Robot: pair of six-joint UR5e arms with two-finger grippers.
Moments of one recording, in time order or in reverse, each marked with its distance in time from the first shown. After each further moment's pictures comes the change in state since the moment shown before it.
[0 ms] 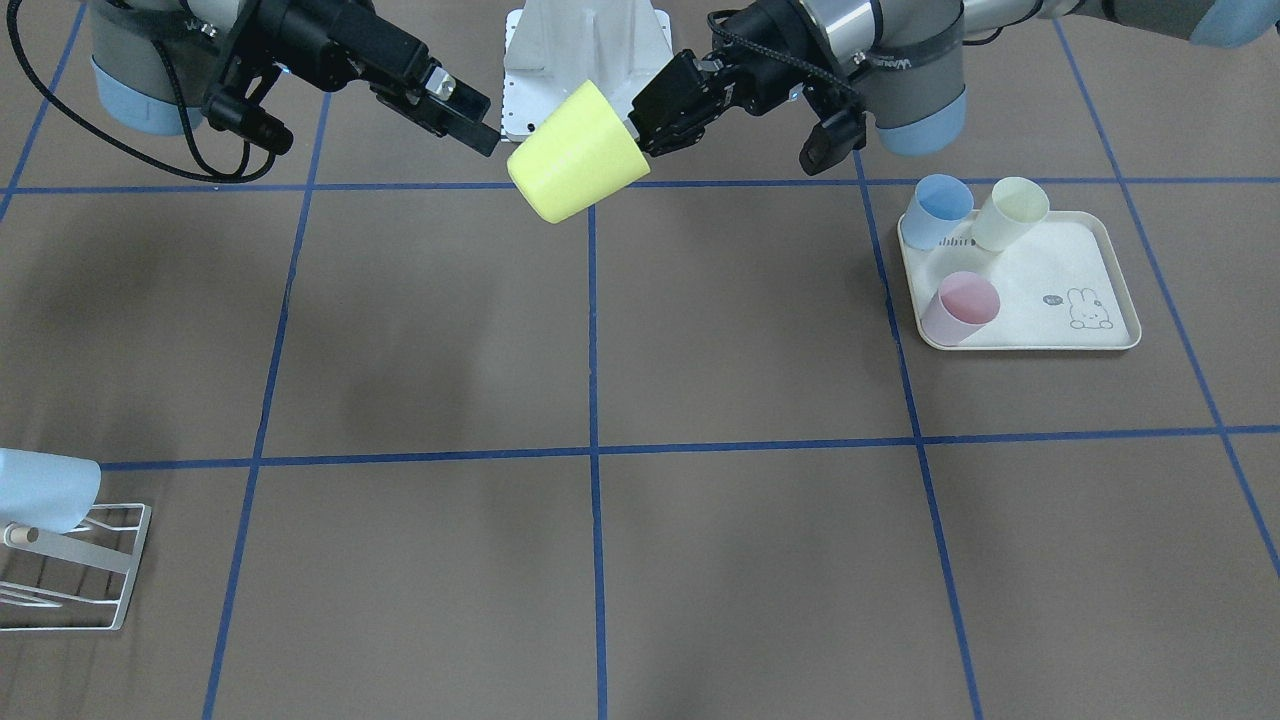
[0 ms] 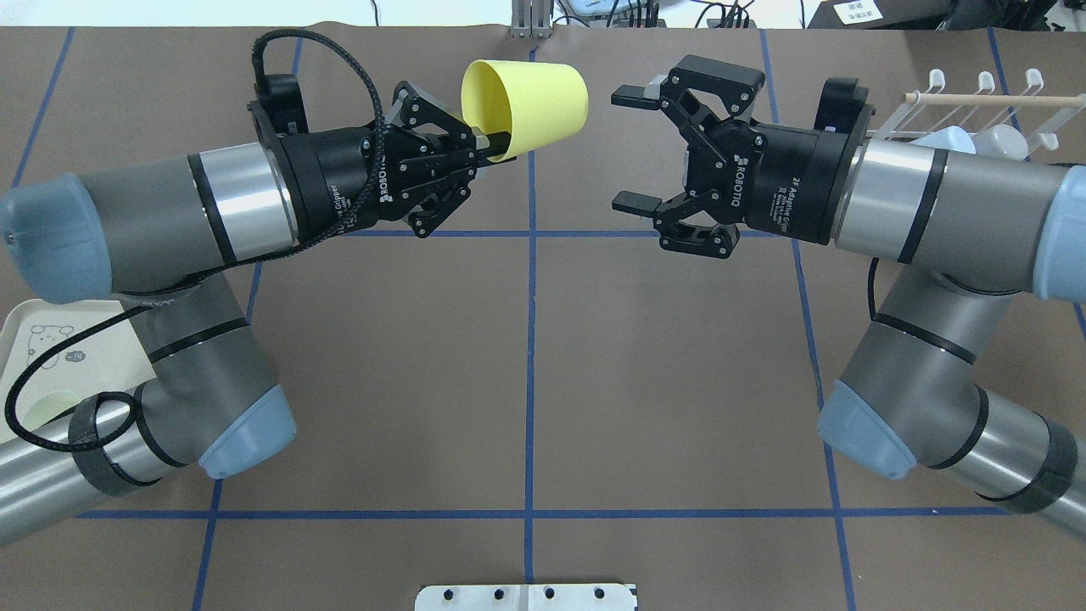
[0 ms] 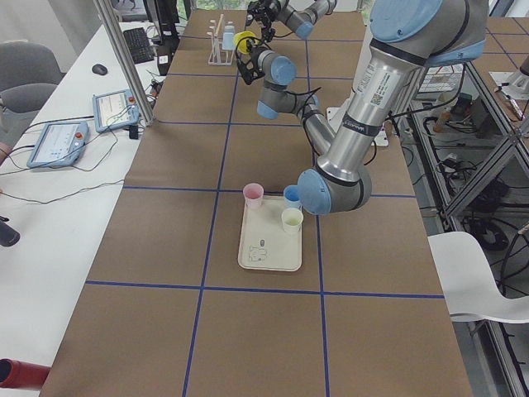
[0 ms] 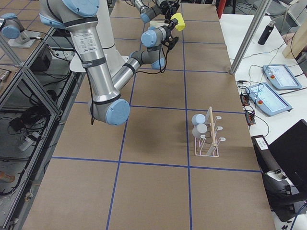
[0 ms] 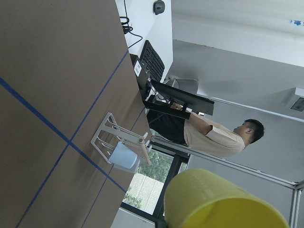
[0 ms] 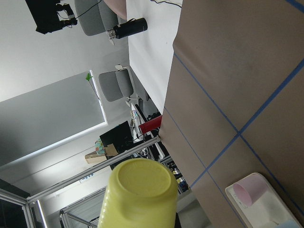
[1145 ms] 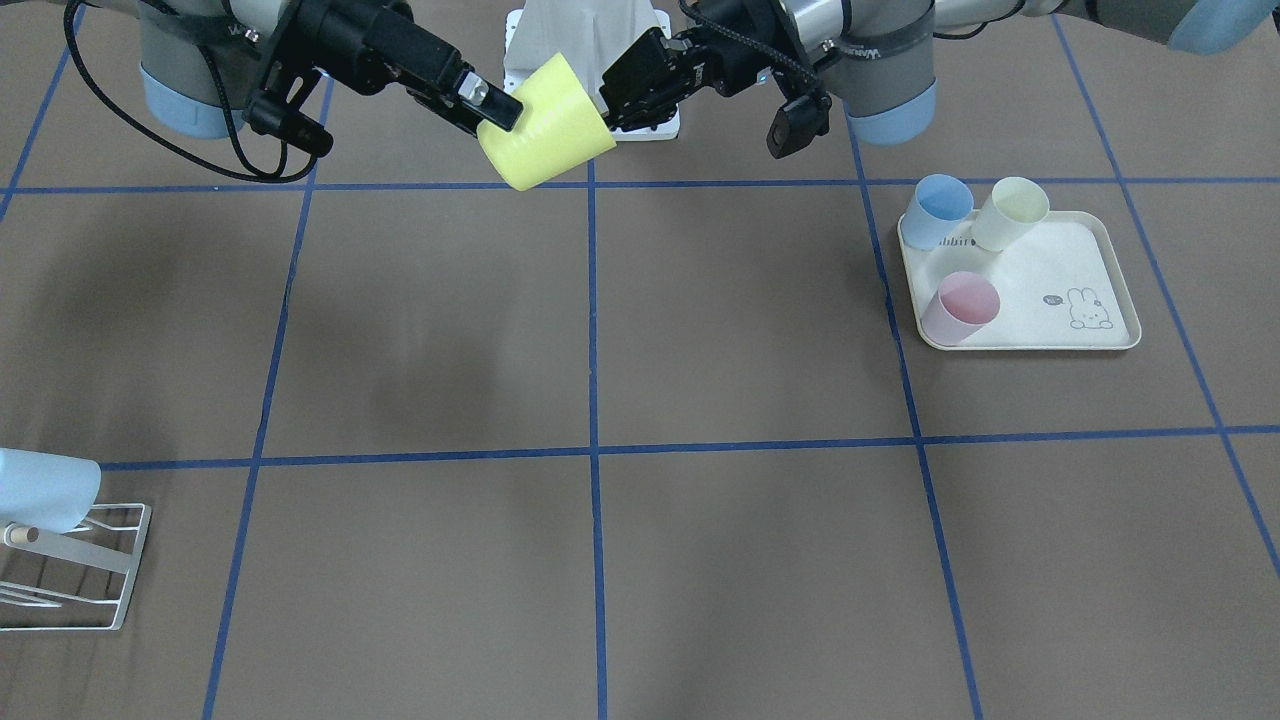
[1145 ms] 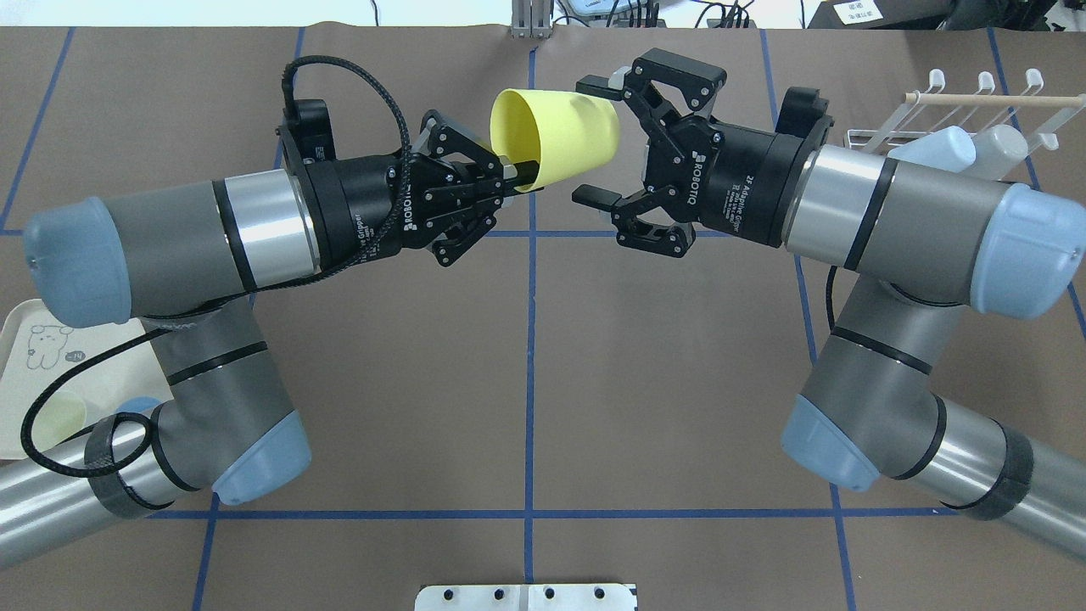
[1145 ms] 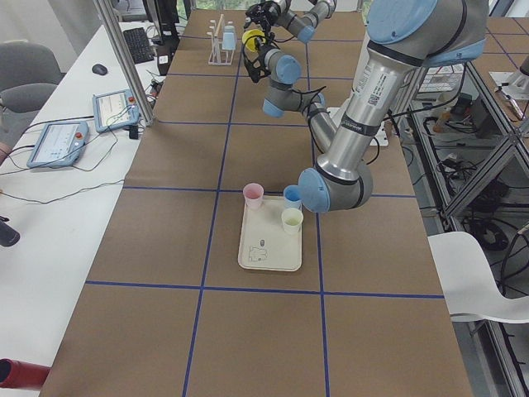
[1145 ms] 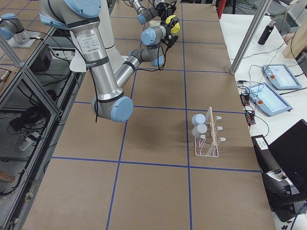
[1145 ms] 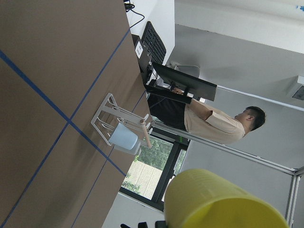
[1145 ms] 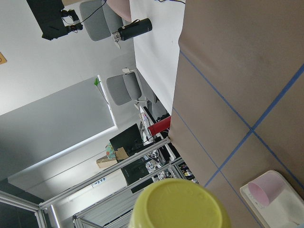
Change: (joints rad) left arm 0.050 -0.005 -0.013 -0.005 -0.003 -0.001; right arm -0.033 0.039 -0.025 -0.001 -0.067 0.030
